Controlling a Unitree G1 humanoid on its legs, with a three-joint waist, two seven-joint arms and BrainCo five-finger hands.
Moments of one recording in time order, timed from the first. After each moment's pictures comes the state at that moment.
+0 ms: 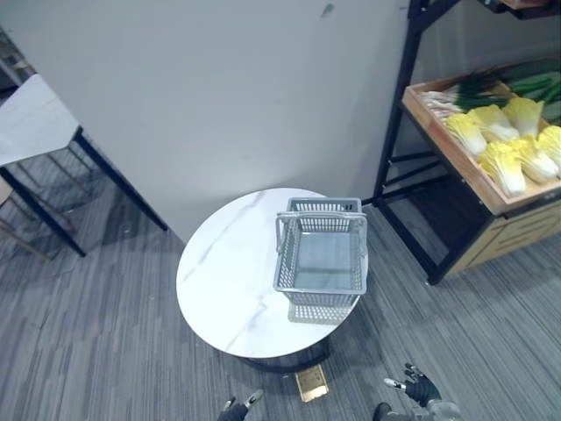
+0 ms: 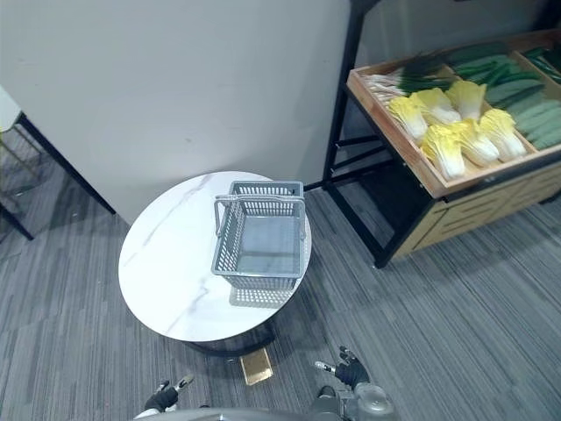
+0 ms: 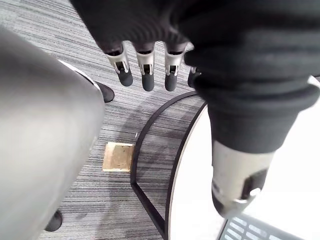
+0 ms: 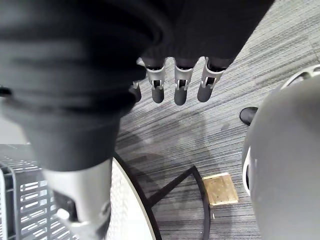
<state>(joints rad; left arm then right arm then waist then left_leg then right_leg) 0.08 0.02 0.16 1.15 -0.31 -0.13 0.06 0.04 -0.18 0.04 1.04 0.12 -0.15 0.05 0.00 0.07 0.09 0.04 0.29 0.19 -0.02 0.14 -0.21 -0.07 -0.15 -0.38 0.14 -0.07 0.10</state>
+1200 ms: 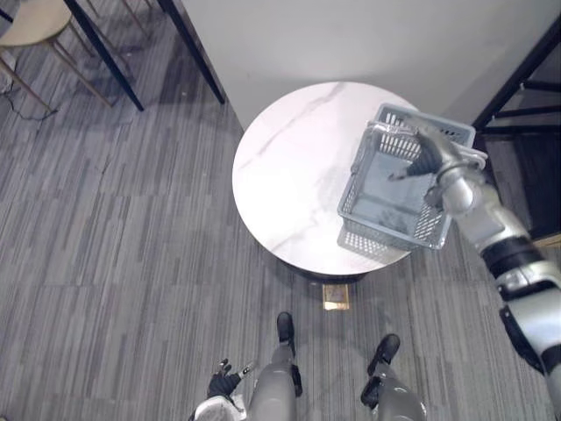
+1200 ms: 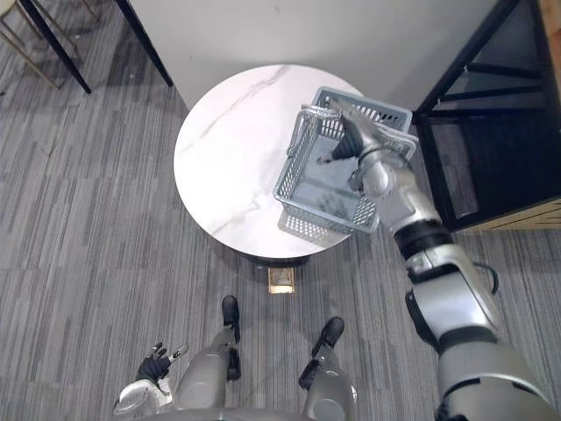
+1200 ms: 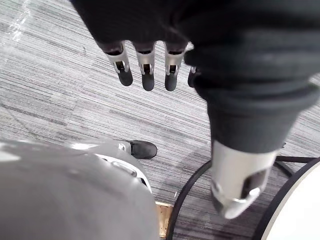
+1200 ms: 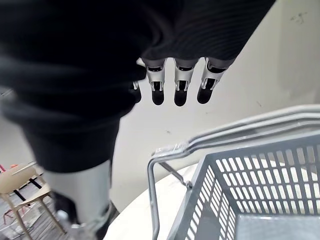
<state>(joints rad) 0.04 0.11 0.03 1.02 -0.35 -0.17 0.10 -0.99 -0.62 0.38 0.77 -0.43 -0.13 -0.13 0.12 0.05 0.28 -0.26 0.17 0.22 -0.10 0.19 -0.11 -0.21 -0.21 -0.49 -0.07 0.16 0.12</state>
